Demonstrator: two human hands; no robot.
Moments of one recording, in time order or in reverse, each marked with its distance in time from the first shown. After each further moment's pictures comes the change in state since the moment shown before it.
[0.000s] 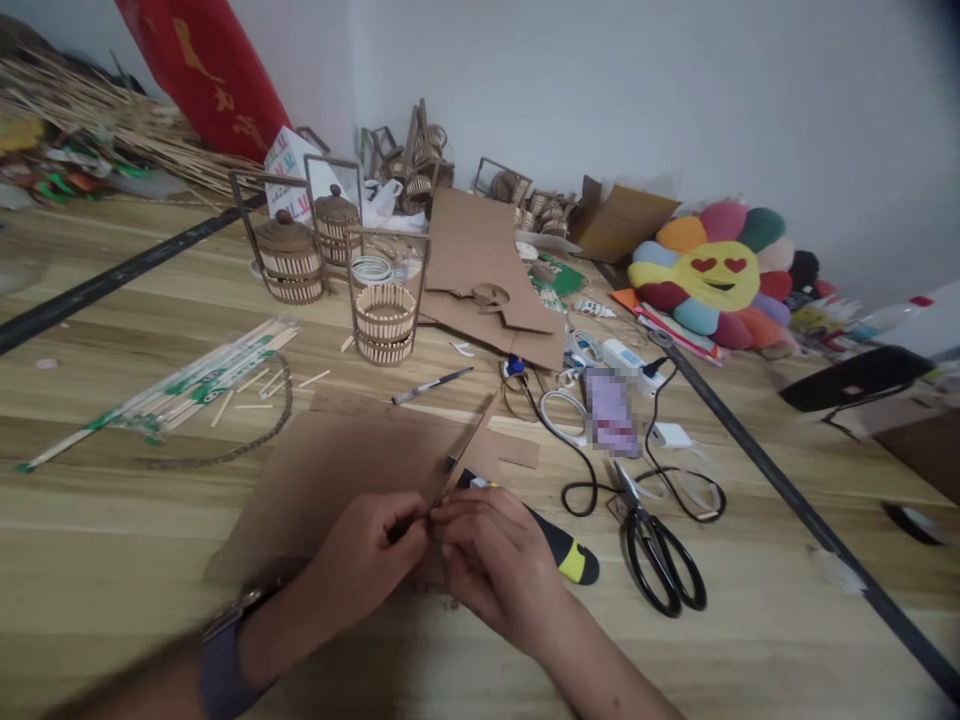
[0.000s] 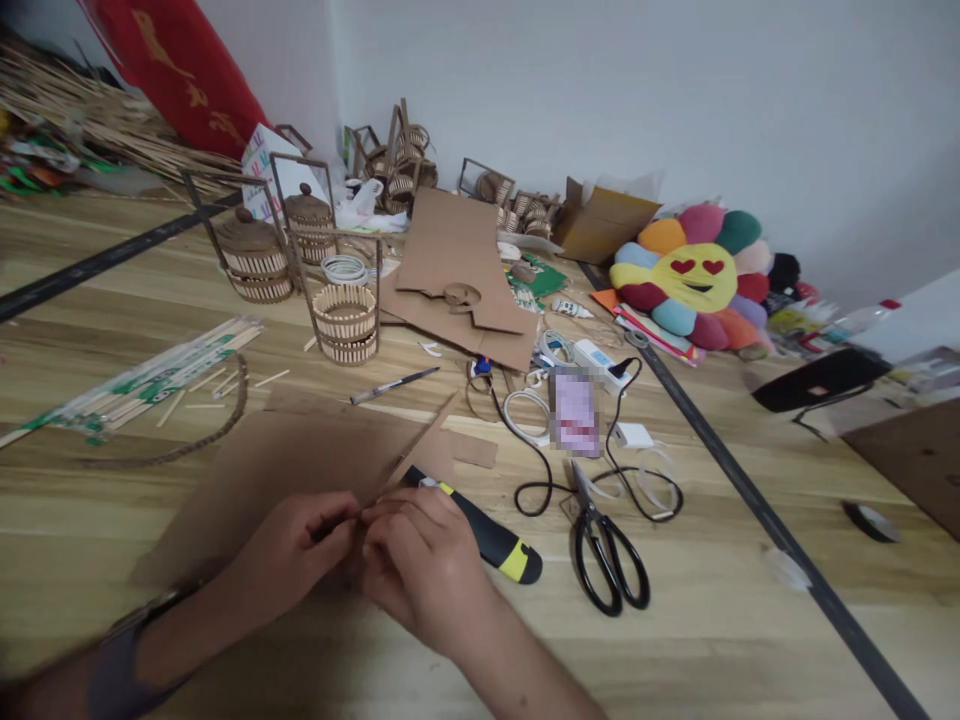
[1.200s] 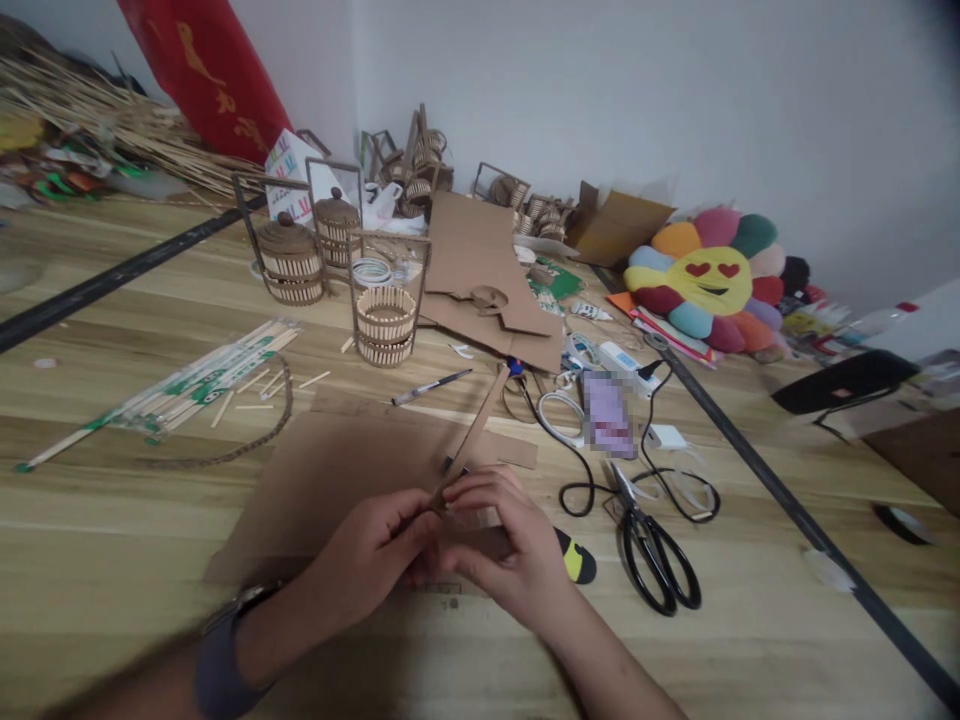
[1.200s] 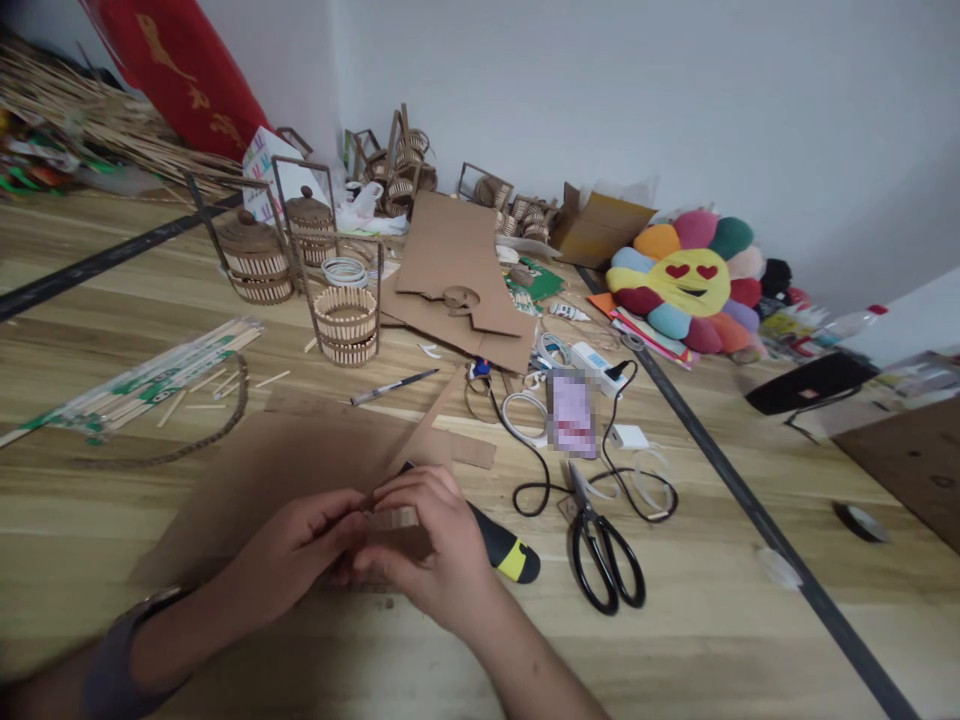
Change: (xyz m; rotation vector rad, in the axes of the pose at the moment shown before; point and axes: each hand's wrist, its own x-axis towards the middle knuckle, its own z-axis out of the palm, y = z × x) left_hand -0.002 0.002 0.000 -0.352 -0.154 0.003; right_hand 0.003 0.008 -0.004 0.284 0.082 0.191
